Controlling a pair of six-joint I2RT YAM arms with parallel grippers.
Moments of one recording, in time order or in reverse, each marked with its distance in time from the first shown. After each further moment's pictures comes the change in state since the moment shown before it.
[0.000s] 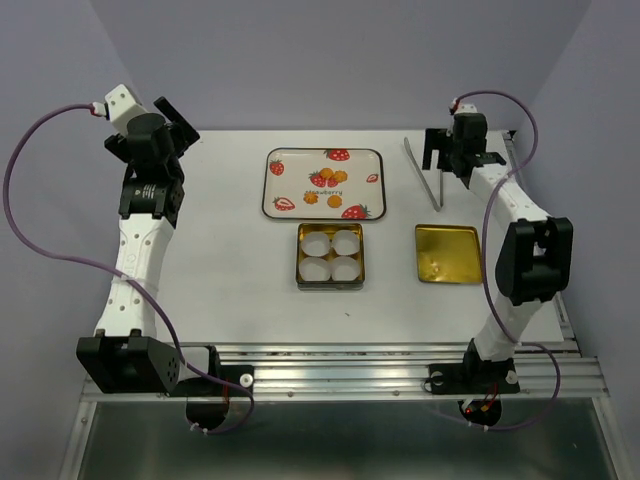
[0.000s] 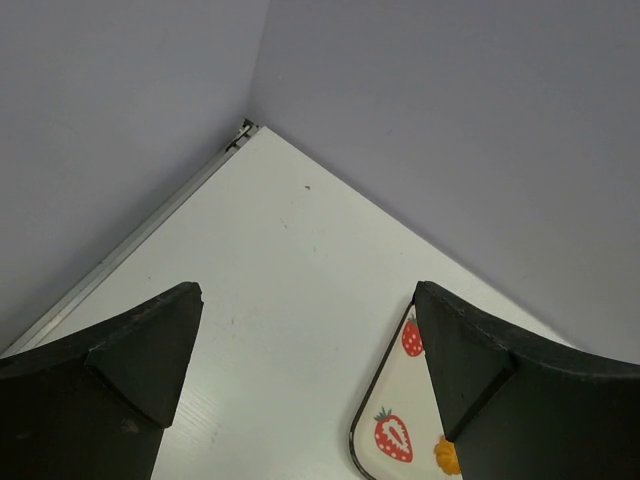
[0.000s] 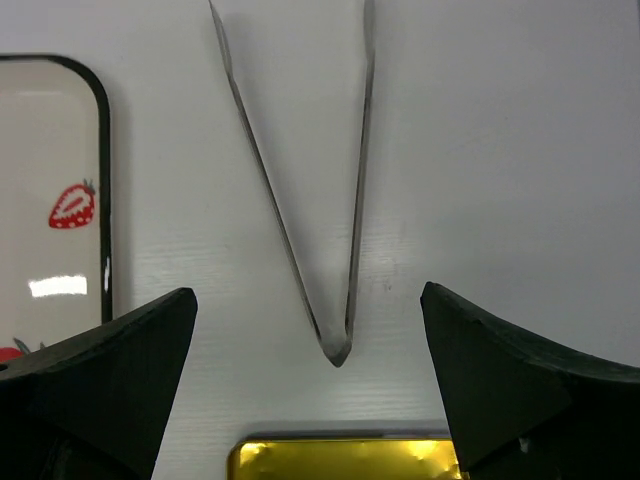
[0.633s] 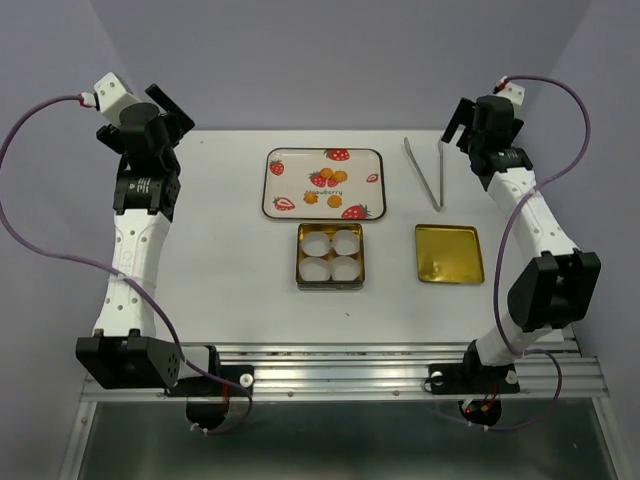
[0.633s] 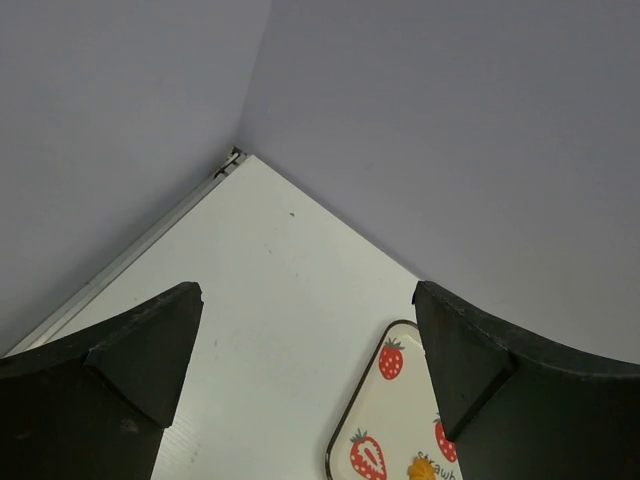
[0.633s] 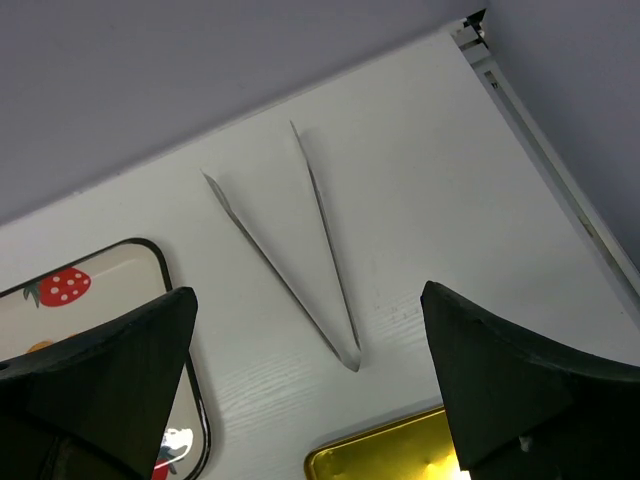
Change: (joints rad) left arm 0.000 0.025 0.085 -0.024 -0.014 -0.020; right arm 0.002 -0.168 0.023 -0.045 0.212 0.256
